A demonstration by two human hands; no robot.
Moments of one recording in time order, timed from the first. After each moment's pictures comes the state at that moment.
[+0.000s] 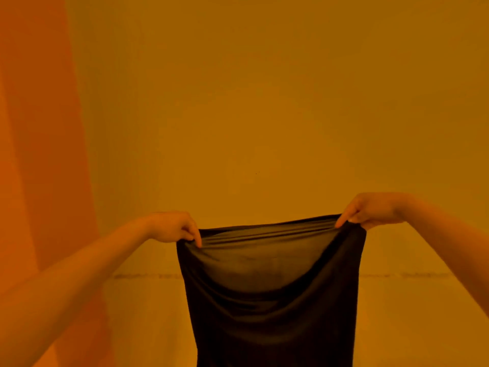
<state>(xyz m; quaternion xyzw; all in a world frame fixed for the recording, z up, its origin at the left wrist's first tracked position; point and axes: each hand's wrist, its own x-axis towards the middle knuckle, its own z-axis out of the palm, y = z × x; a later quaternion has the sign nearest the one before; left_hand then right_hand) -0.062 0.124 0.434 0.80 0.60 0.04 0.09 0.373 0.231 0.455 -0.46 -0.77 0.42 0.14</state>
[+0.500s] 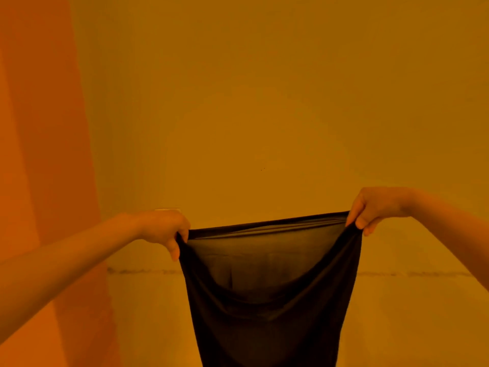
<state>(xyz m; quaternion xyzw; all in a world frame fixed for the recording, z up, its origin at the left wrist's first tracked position) -0.083 0.120 0.430 0.79 0.61 -0.08 -0.01 0.362 0.226 0.463 -0.49 -0.80 0.32 0.11</state>
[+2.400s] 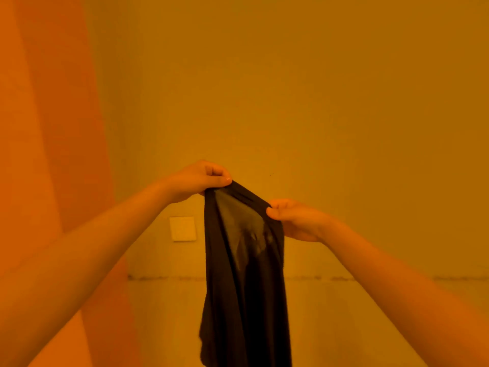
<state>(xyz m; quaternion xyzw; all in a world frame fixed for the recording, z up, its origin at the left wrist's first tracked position) -0.013 0.103 0.510 0.74 0.53 0.36 0.19 0.204 0.186 0.425 -0.10 -0.74 0.62 0.23</state>
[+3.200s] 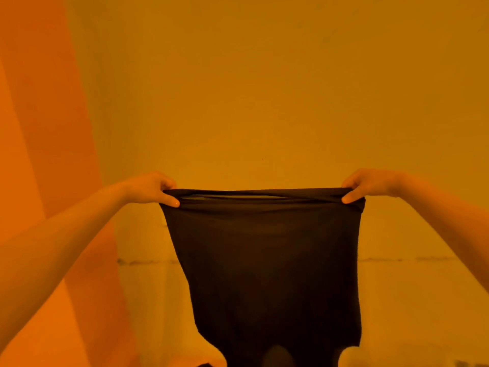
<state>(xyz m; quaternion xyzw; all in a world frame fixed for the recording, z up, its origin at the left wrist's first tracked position) -0.103 0.110 0.472 0.71 0.68 0.18 0.05 0.350 0.241 0.460 -0.45 -0.85 0.24 0.14</state>
